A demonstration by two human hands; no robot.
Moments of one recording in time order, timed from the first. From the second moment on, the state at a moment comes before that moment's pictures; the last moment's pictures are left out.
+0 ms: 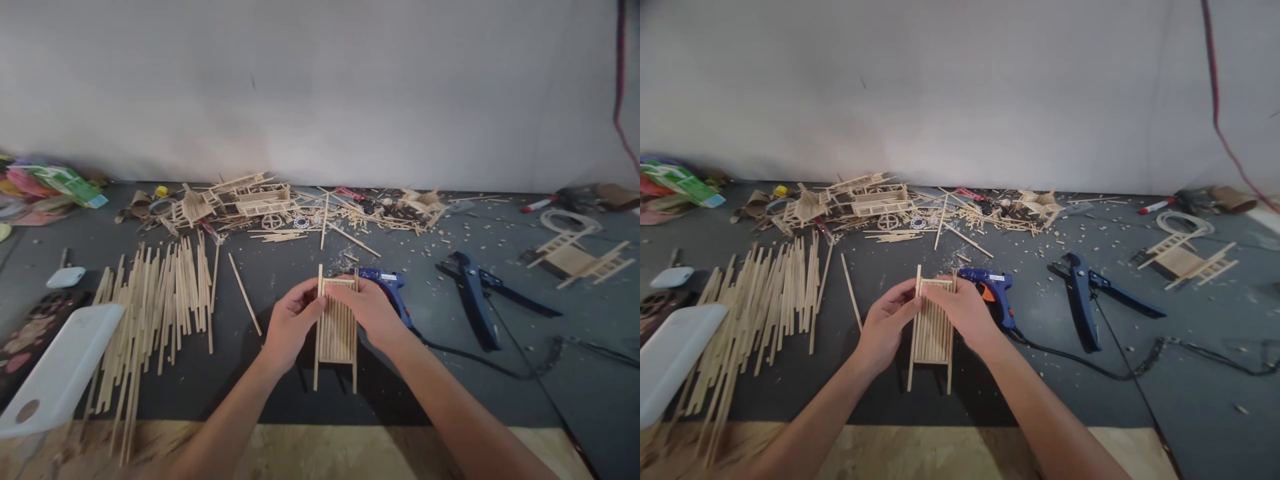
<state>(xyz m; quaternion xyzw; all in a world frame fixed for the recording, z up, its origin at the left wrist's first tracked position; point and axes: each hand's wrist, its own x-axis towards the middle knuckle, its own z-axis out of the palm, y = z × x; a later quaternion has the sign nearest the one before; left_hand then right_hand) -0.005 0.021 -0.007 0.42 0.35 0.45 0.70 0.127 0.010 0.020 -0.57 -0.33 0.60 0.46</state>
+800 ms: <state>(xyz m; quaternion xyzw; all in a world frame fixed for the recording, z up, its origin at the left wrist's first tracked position) -0.012 0.026 -0.004 0.40 0.35 0.30 0.79 0.137 -0.019 0.001 -0.52 -0.30 0.64 0.48</state>
